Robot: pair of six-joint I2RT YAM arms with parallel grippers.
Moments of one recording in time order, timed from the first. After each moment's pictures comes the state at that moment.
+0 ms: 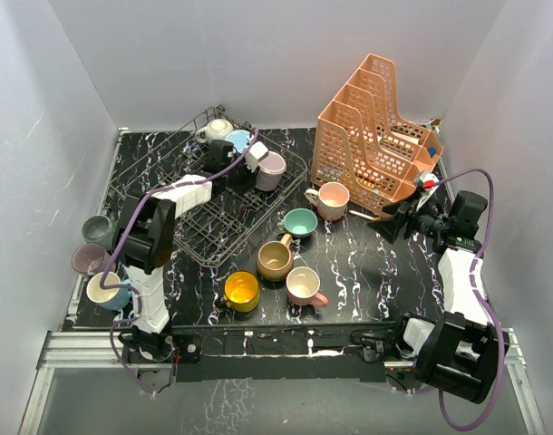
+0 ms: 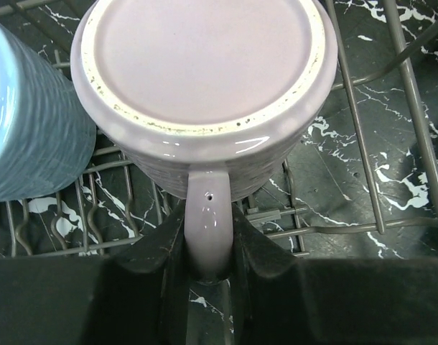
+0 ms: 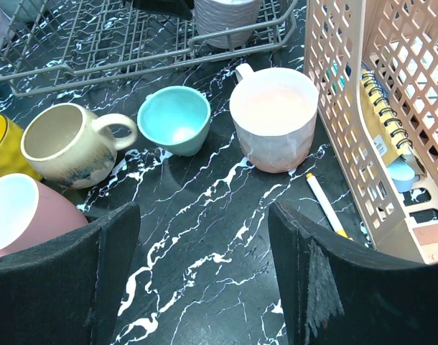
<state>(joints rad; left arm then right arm) -0.36 1.99 1.35 -0.04 0.36 0.39 -0.39 1.04 0.64 -0.14 -1.22 -0.32</state>
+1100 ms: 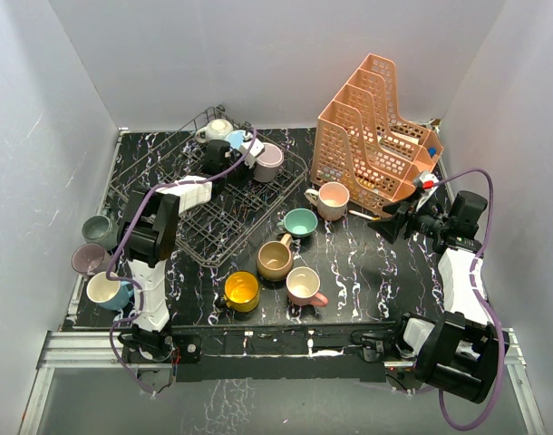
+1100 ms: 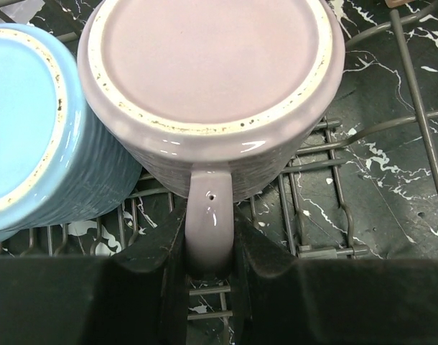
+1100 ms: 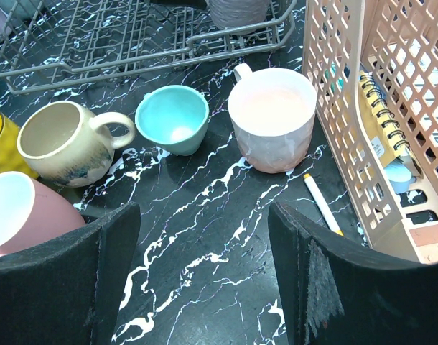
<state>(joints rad) -0.33 2.05 1.35 0.15 0.33 0.42 -0.39 1.04 0.64 -0.14 -1.22 -0.34</state>
